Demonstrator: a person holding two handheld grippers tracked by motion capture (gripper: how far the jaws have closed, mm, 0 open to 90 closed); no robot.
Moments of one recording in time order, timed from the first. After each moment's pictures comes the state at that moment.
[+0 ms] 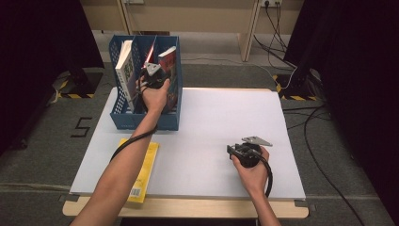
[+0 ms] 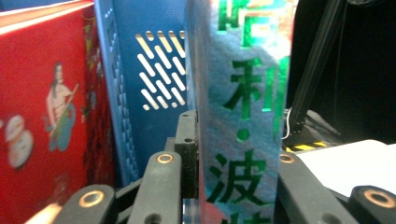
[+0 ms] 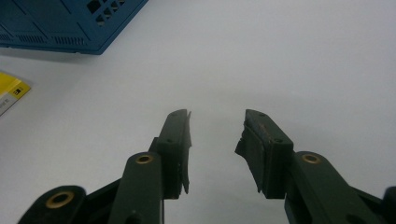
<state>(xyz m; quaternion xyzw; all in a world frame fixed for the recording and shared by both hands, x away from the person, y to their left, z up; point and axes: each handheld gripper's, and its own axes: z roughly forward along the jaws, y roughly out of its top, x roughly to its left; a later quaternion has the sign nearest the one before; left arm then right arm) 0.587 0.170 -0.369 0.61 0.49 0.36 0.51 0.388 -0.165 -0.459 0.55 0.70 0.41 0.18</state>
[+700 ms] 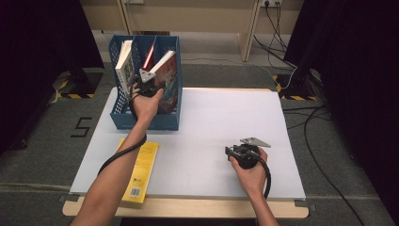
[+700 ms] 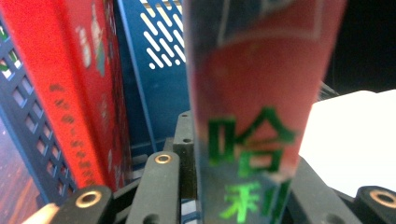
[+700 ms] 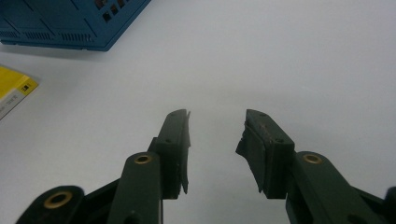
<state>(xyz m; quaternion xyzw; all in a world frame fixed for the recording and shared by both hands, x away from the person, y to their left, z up) 0.553 0.194 -0.372 0.66 0.48 0.33 0.47 0.385 -0.160 -0.460 0.55 0.71 0.41 0.17</state>
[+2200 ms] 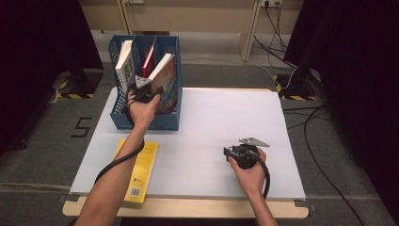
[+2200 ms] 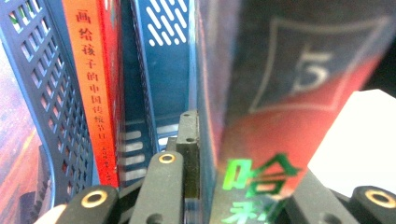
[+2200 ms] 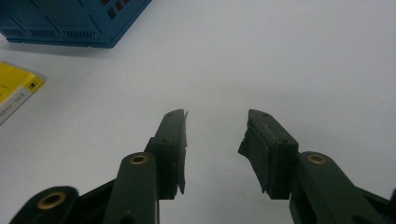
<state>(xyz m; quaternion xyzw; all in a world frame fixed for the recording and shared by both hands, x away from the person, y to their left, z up) 0.533 0.198 -0.378 0.65 0.51 0.30 0.48 0.385 -0.157 -0.461 0.55 0.71 0.41 0.16</state>
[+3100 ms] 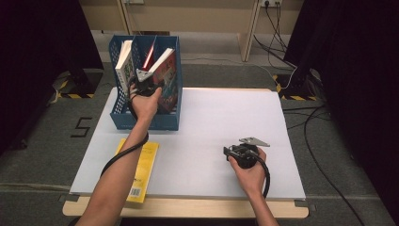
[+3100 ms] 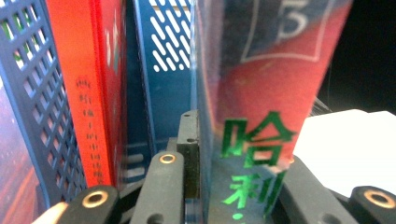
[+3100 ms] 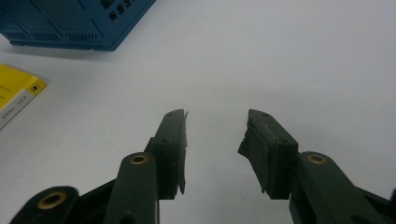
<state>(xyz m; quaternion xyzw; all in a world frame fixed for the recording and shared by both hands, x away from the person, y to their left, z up) 0.554 0.191 -0.364 0.63 0.50 0.33 0.49 0.386 -0.157 -0.461 0.55 0.71 0.42 0.16</state>
